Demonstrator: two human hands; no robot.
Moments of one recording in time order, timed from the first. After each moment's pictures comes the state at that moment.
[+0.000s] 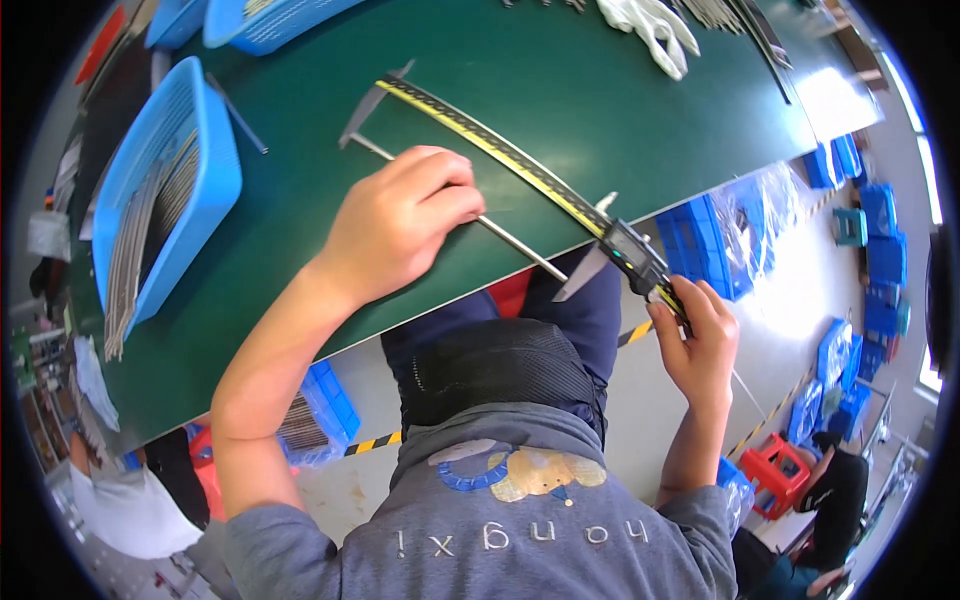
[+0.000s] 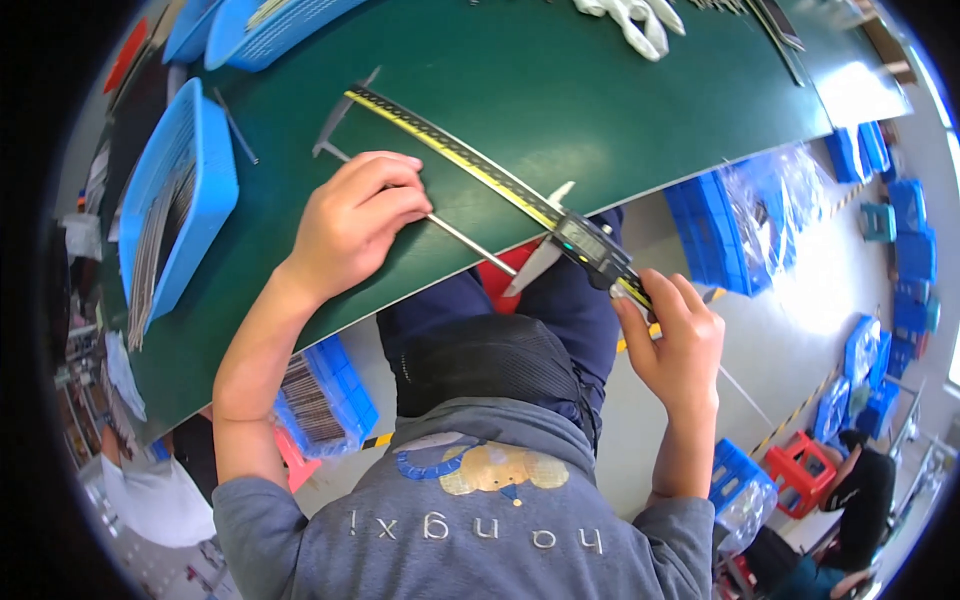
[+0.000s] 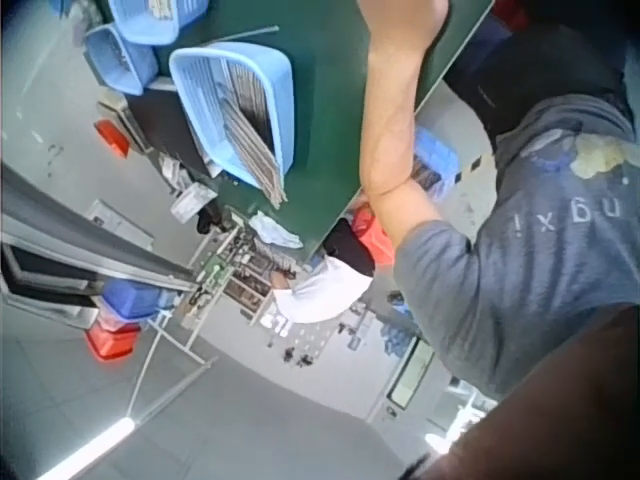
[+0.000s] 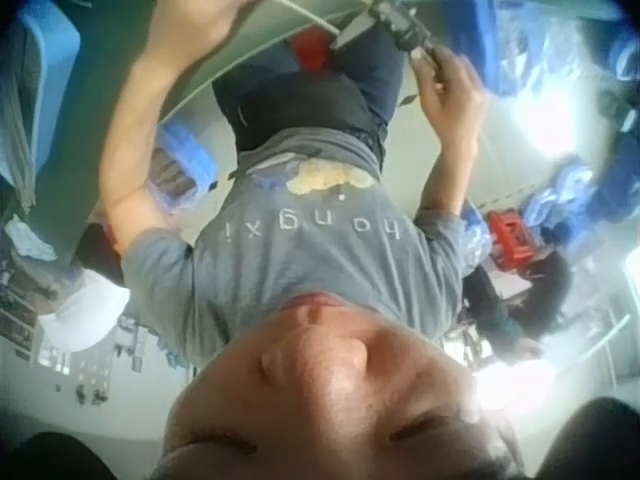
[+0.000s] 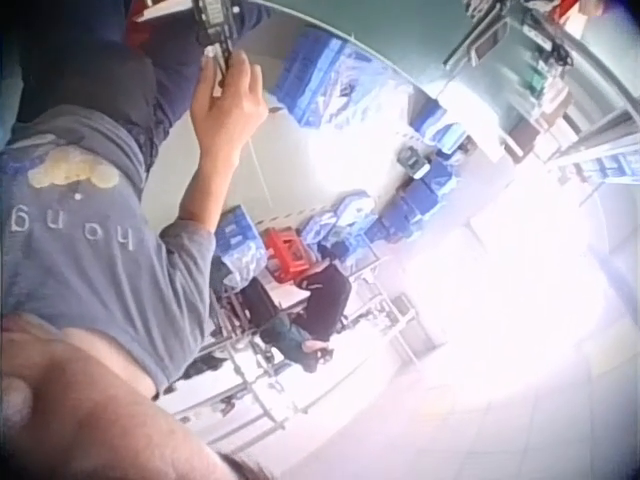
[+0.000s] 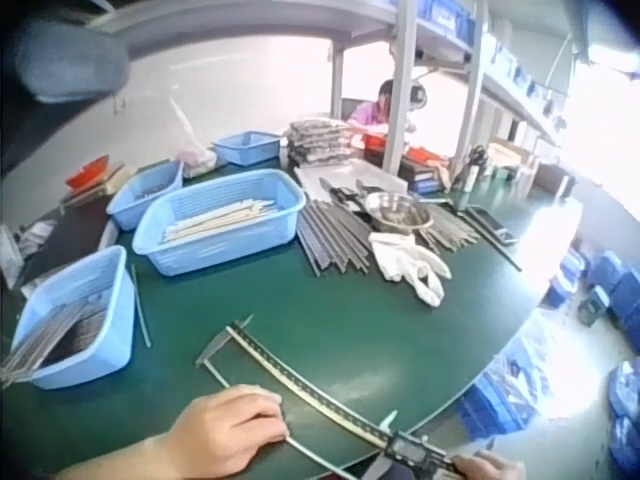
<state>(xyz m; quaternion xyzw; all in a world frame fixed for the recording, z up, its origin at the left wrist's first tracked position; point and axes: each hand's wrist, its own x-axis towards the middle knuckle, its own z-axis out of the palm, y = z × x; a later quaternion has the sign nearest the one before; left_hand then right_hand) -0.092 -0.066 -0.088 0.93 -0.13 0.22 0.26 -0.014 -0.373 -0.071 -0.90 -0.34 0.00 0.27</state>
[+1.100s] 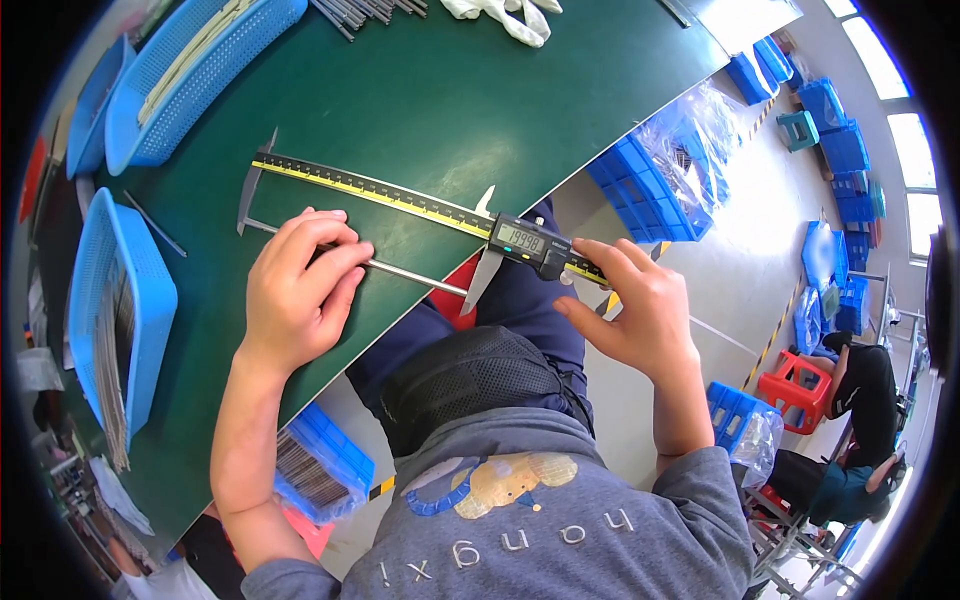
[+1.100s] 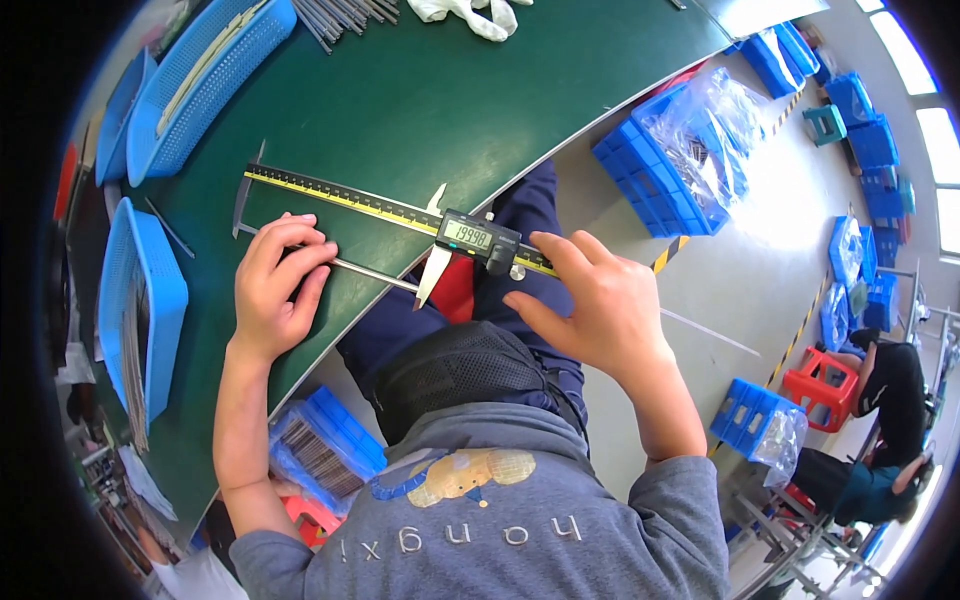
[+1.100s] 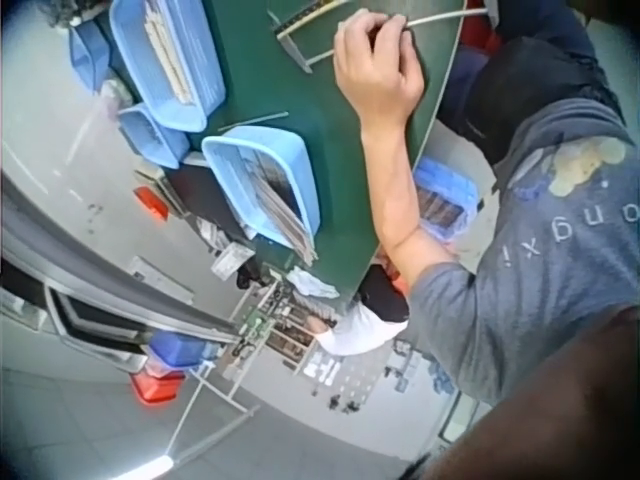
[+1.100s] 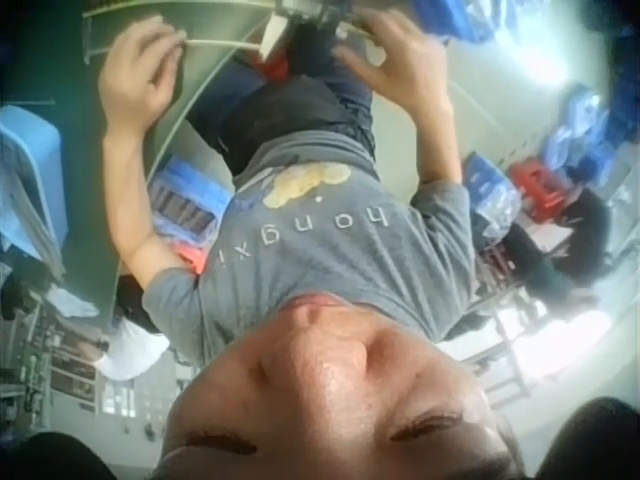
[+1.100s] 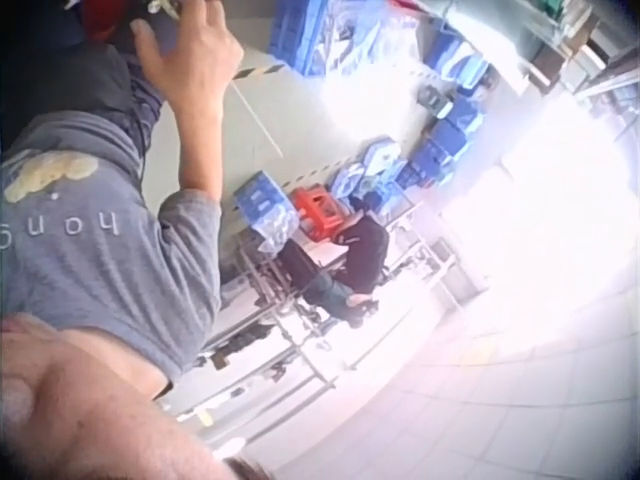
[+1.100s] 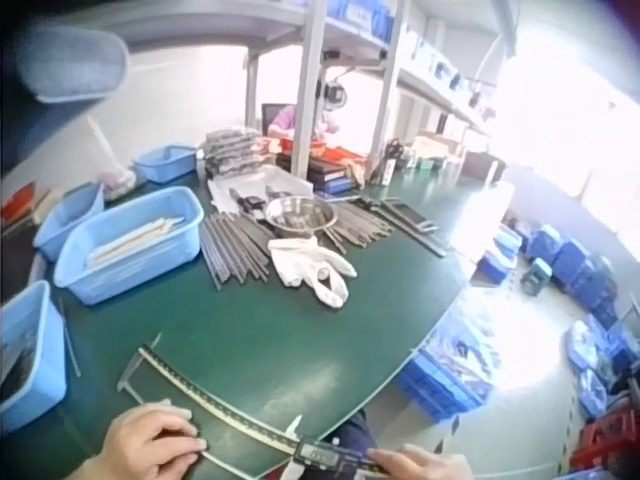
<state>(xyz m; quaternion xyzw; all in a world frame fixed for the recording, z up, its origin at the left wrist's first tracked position) -0.093 -0.056 -0.083 0.94 -0.18 0.21 0.23 -0.017 -0.362 -0.067 -0.91 -0.34 0.00 0.24</state>
